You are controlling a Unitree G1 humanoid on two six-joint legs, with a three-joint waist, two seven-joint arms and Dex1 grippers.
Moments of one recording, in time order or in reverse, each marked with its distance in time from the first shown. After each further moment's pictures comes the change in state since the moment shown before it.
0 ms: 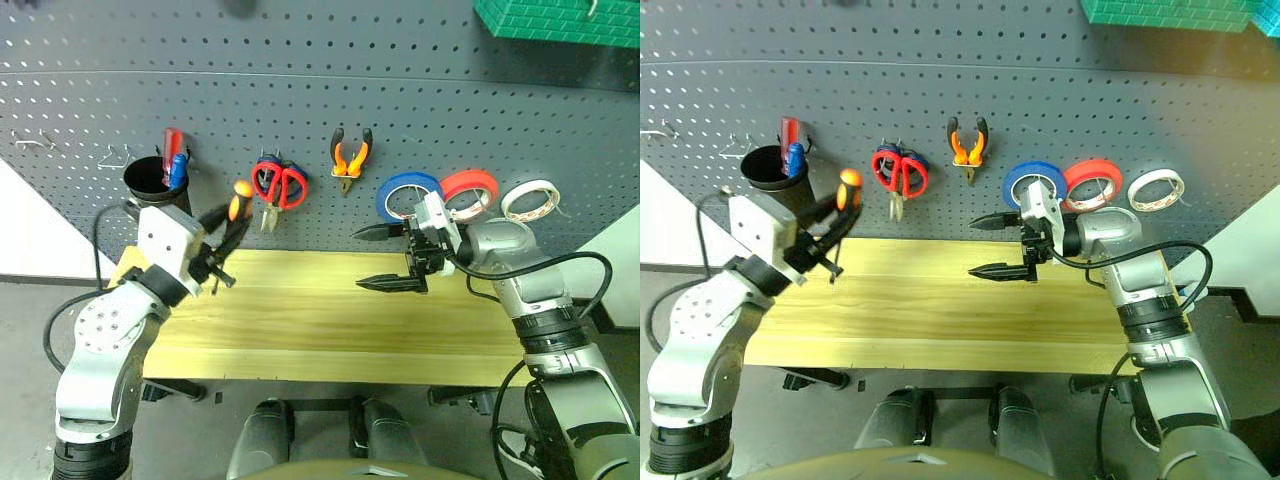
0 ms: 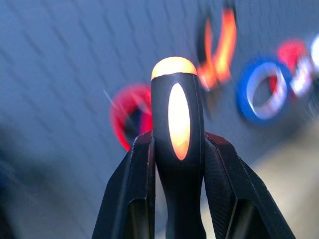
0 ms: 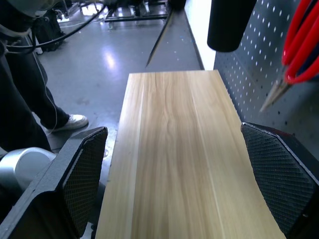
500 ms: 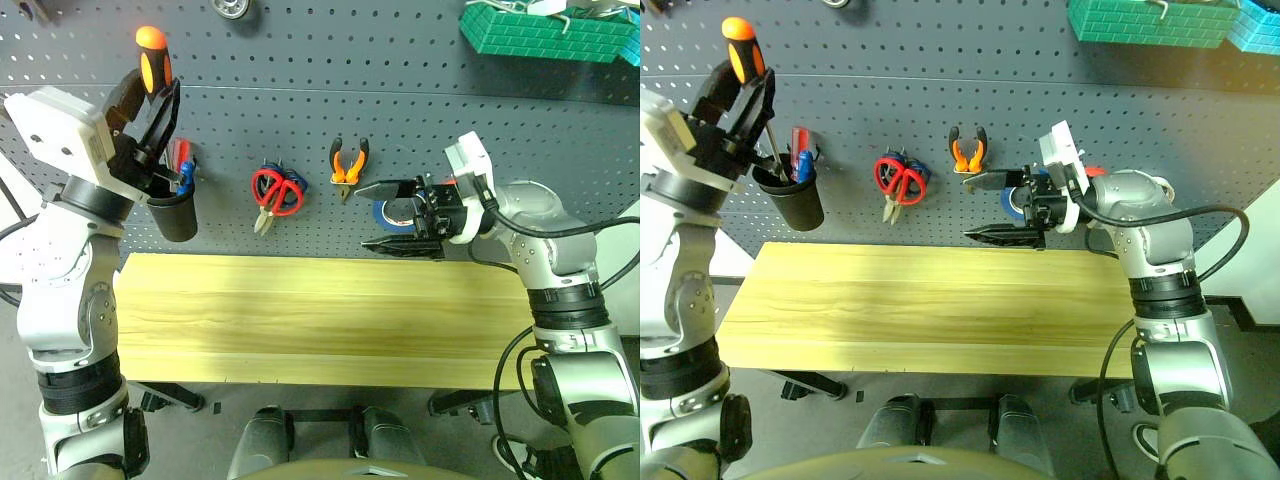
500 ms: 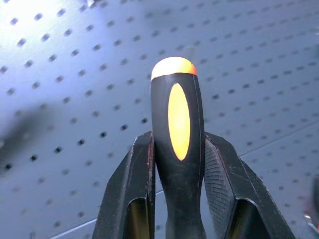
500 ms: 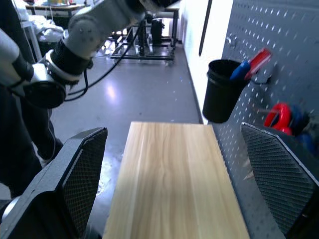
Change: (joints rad) left arm -0.355 0.069 0.111 0.197 -0.038 -0.051 0.132; right arm -0.148 -0.019 -0.090 -0.088 0.168 0.189 -0.022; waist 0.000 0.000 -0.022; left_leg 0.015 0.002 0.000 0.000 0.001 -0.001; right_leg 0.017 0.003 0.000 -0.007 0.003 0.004
